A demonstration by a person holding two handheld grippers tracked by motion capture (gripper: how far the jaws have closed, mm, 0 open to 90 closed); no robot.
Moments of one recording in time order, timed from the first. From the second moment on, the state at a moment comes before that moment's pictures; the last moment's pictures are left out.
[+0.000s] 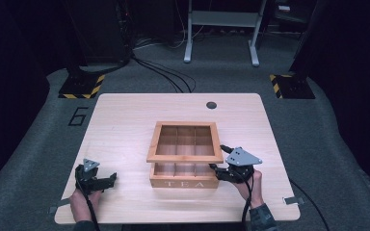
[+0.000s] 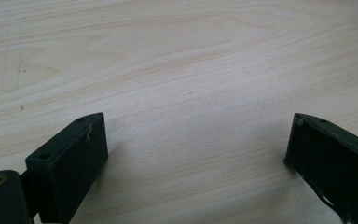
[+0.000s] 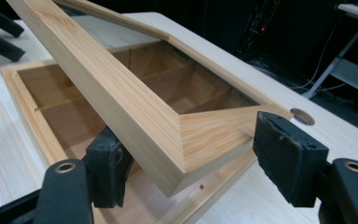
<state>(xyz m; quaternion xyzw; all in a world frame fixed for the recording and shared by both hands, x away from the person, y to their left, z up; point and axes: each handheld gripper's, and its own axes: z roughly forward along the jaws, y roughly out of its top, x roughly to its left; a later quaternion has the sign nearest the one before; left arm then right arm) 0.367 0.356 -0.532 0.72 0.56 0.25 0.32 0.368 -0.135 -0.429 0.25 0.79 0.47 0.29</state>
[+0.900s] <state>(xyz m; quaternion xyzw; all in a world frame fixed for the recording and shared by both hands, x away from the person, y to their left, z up) 0.366 0.356 -0.532 0.72 0.56 0.25 0.32 0.394 -0.129 -0.396 0.21 0.79 0.50 0.28</state>
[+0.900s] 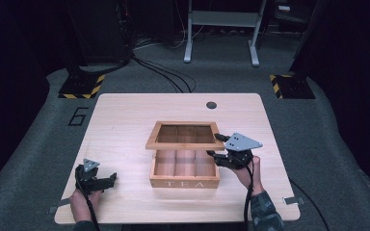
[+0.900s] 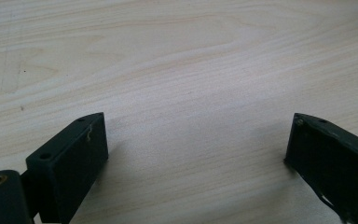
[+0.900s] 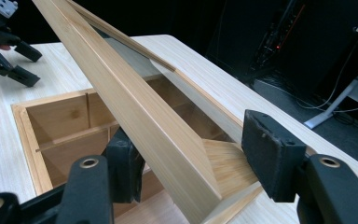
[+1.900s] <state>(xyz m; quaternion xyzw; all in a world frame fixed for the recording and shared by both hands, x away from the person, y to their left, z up) 0.367 0.356 -0.532 0.72 0.56 0.25 0.32 0.436 -0.133 -0.354 0.25 0.80 0.51 0.19</state>
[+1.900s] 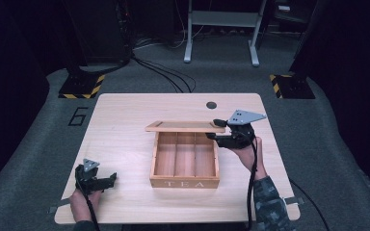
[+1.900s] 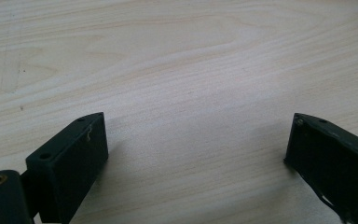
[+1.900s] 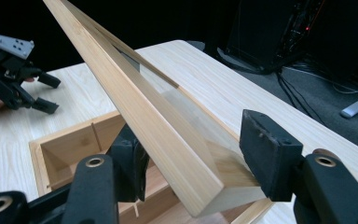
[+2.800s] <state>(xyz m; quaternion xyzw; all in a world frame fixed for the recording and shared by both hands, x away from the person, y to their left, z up) 0.366 0.356 -0.532 0.72 0.56 0.25 0.32 0.491 -0.137 -0.322 0.28 0.80 0.52 0.12</state>
